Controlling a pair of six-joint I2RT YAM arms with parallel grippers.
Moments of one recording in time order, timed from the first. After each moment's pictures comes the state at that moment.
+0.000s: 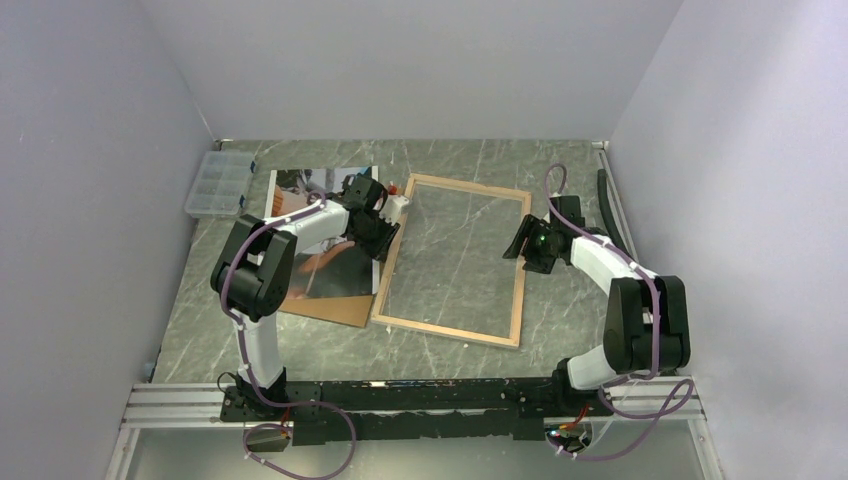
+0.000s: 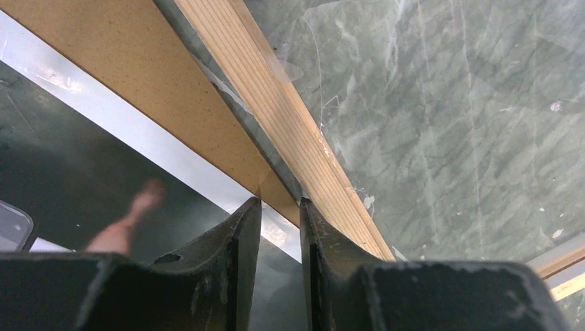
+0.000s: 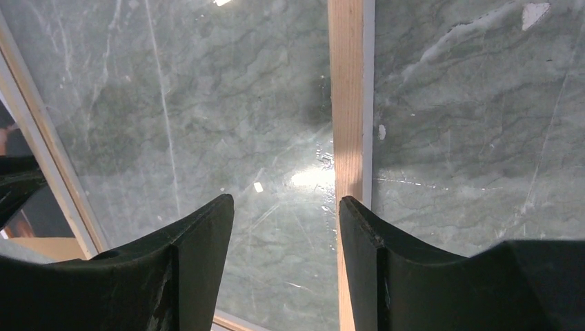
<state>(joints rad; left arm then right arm) -0.47 1.92 1.28 -0.49 0.25 0.18 0.04 1.47 0.82 -0.36 -0.24 0.51</state>
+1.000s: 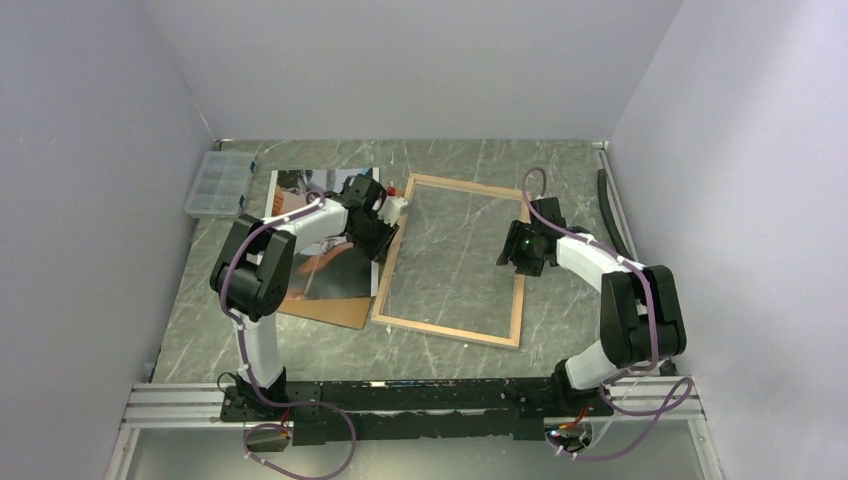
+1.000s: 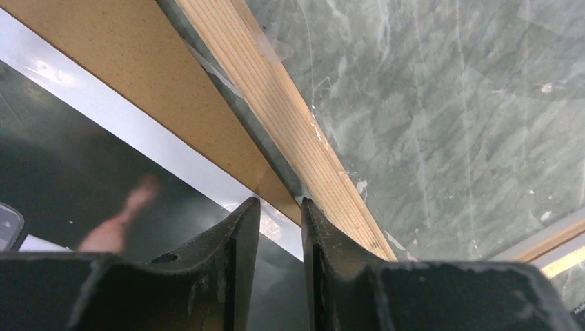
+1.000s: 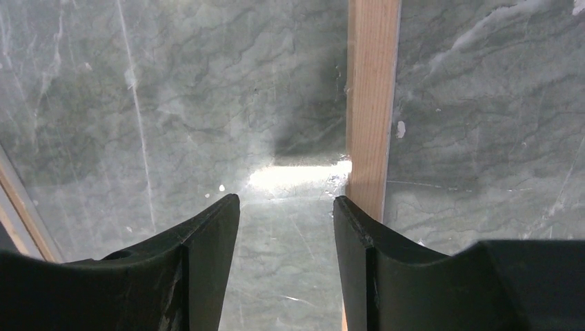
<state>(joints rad) -0.46 1.92 1.29 -0.53 0.27 0.19 0.15 1.52 0.82 -0.36 -0.12 0.52</state>
